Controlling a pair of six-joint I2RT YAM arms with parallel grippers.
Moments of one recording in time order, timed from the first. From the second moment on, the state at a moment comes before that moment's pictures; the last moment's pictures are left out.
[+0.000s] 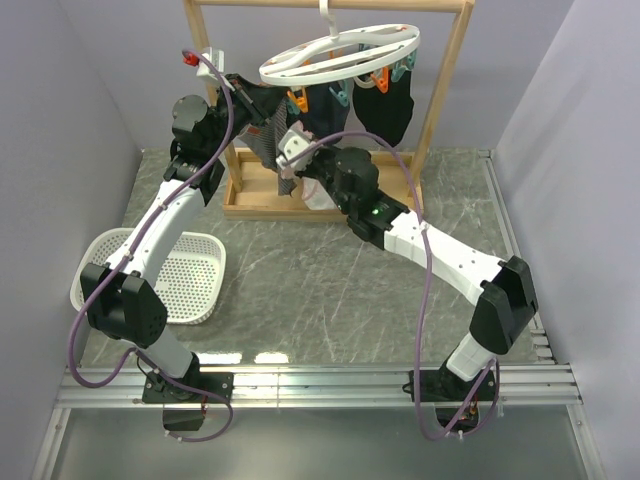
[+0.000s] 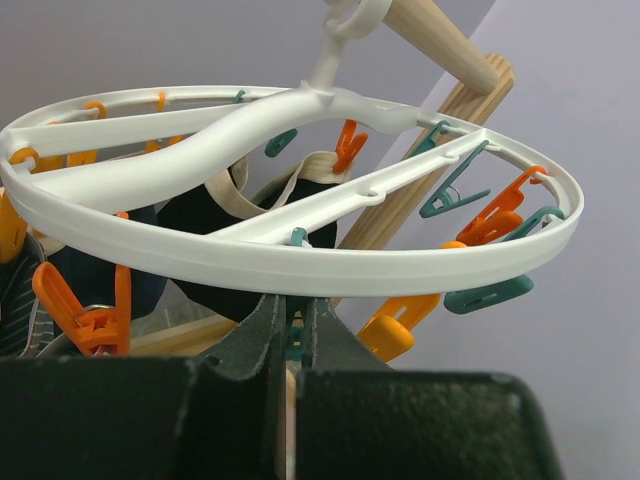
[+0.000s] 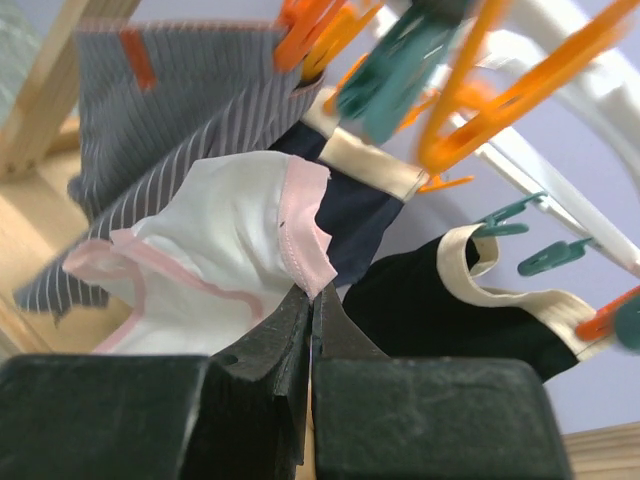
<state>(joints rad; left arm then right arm) -0.30 1.60 1.57 0.35 0.36 -0.67 0.78 1.62 1.48 0.19 0.27 -0.82</state>
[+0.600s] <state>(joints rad) -0.30 1.60 1.57 0.35 0.37 -0.64 0.78 1.61 1.20 0.77 0.13 -1.25</state>
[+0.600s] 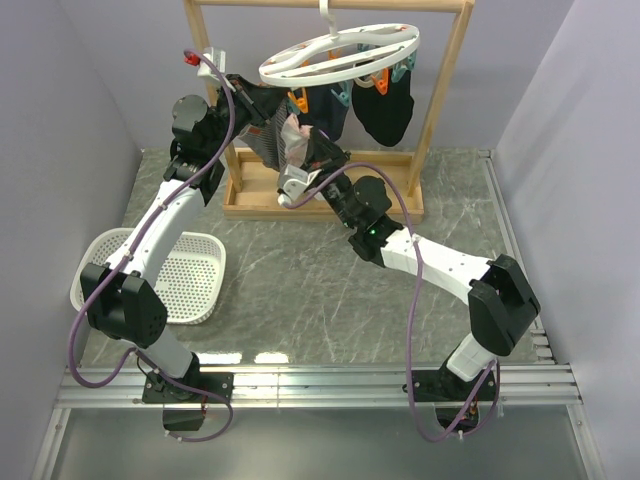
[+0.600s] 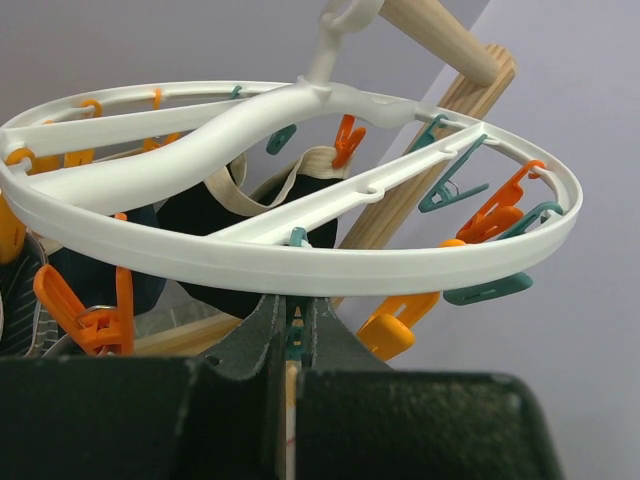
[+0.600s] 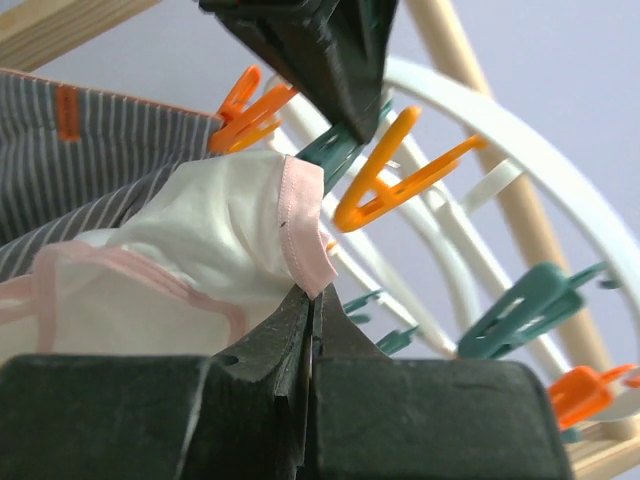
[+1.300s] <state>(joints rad) -0.30 1.60 1.57 0.34 0.40 -0.62 0.76 1.61 1.15 0.91 0.01 -1.47</state>
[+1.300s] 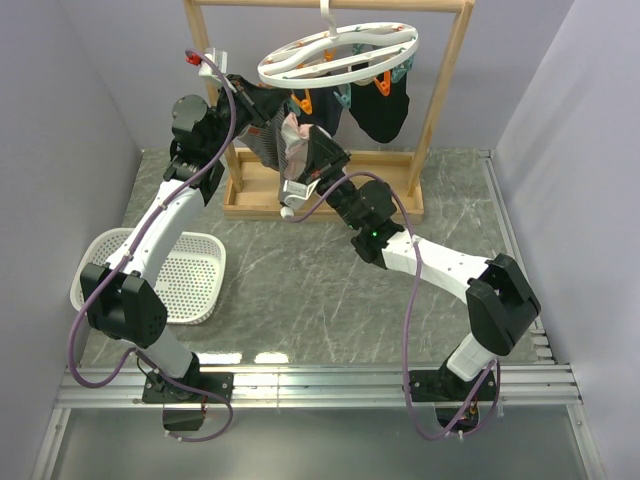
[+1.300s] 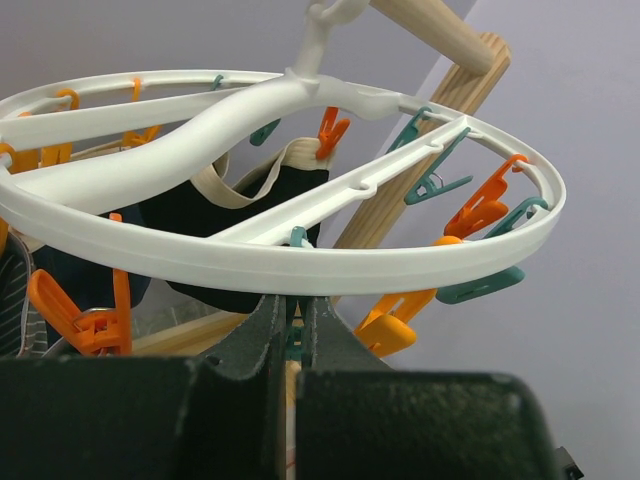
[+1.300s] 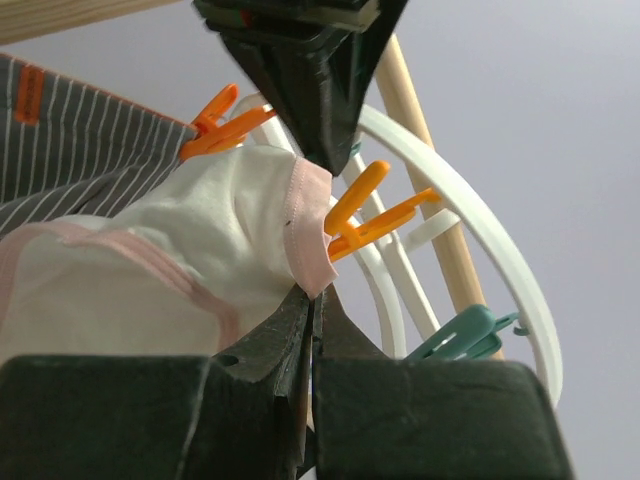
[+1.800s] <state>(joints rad) -0.30 1.60 1.58 0.34 0.41 -0.62 0.72 1.61 1.11 0.87 -0.02 -1.53</state>
